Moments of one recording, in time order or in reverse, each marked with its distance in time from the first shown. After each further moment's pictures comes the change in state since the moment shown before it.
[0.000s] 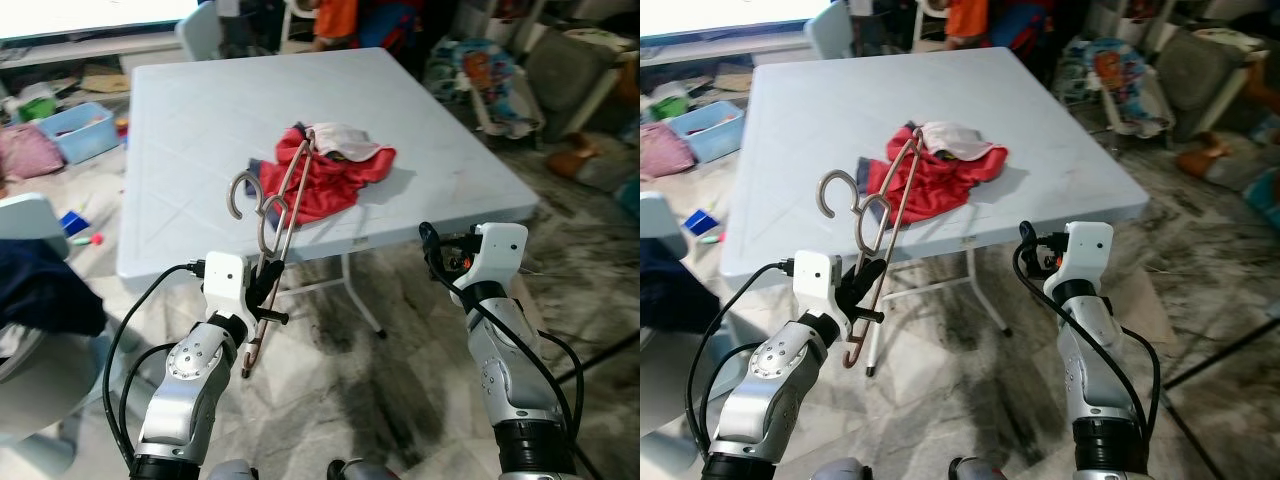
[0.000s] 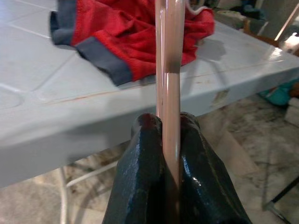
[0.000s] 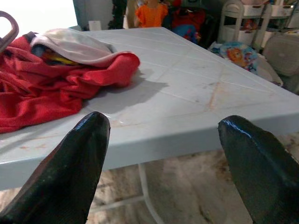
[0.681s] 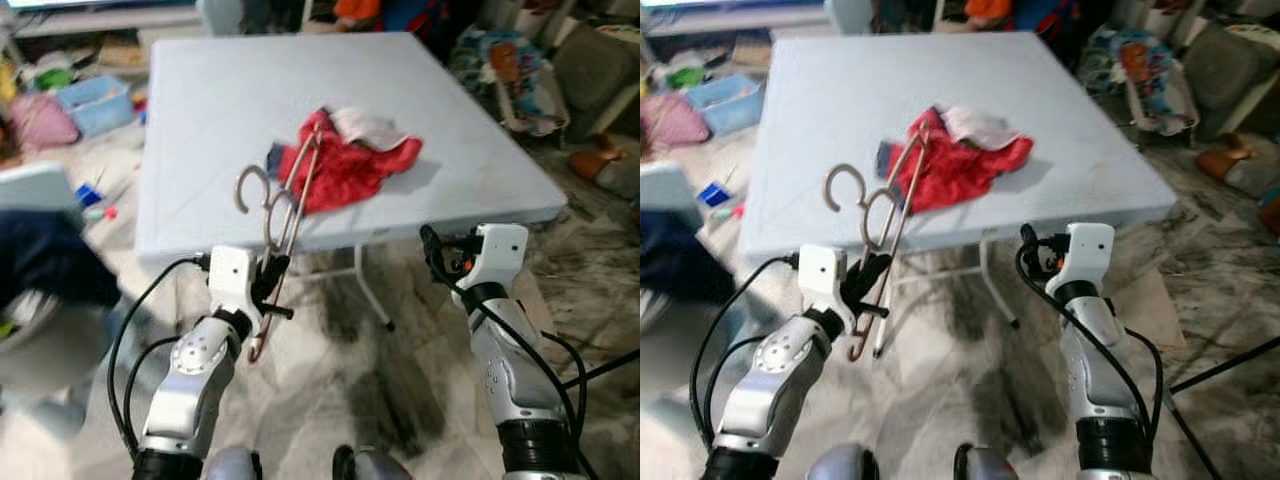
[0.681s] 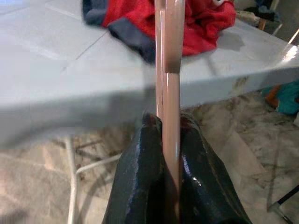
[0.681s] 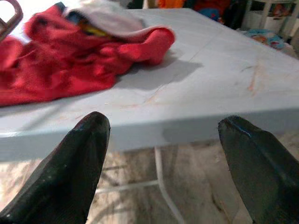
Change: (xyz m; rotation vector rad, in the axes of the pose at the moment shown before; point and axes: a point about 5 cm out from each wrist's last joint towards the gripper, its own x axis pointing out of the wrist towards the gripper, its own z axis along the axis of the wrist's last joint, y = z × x) left arm 0.003 -0.002 0.004 0.019 -0.009 -0.013; right arm 0.000 -0.002 -0.001 0.002 0.023 0.009
